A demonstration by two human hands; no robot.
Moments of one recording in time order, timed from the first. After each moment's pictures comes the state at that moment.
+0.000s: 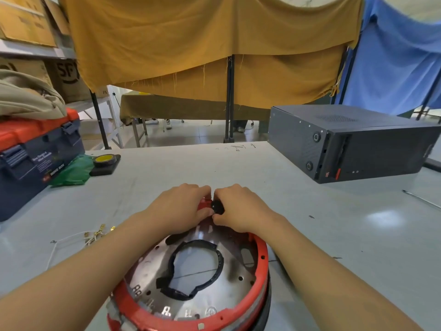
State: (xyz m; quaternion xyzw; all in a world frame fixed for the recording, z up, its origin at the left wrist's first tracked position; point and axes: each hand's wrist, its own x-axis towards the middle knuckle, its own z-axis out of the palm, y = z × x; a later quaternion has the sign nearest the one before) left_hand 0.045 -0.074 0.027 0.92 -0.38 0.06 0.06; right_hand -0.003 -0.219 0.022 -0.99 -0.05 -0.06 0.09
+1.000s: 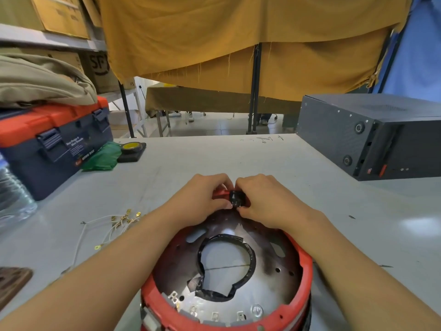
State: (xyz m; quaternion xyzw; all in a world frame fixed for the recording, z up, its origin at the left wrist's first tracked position) left_hand 0.056 -0.055 0.009 0.89 -0.35 0.04 0.29; right_hand 0.009 -0.219 0.012 -0.98 -0.13 -0.10 0.07
